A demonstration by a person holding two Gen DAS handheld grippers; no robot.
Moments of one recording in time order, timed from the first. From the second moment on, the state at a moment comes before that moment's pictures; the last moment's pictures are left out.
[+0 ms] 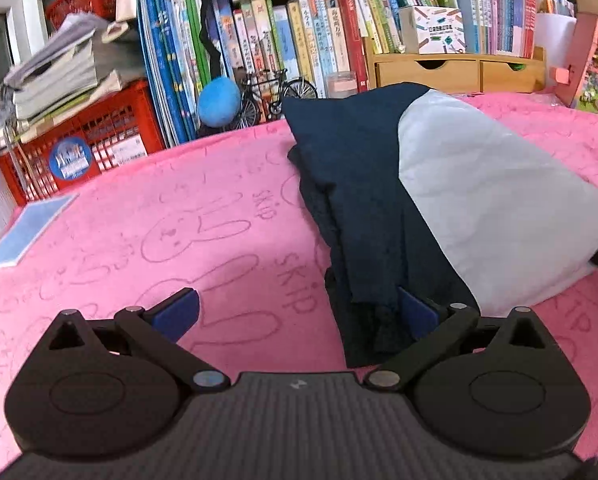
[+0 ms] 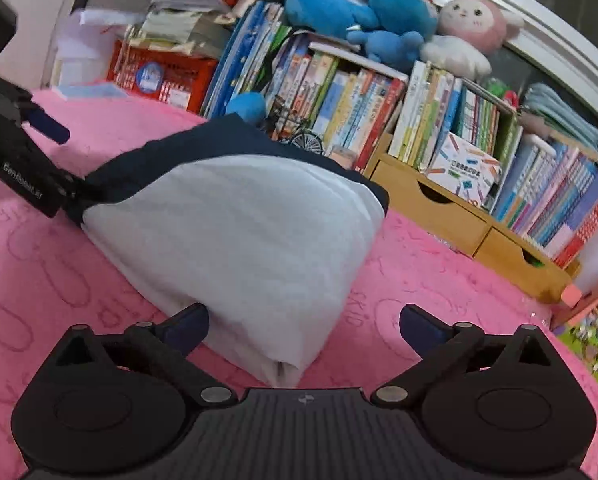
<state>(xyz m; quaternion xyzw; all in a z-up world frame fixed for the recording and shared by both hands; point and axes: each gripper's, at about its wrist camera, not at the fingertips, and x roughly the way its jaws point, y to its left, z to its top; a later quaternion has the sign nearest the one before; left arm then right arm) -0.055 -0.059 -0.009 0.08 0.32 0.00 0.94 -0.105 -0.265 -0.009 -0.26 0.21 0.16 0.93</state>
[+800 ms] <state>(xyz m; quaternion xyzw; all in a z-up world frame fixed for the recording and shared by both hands) -0.059 -0.058 -0.012 0.07 0.32 0.00 0.94 -0.093 -0.295 -0.005 -0.27 0.22 0.13 0.93</state>
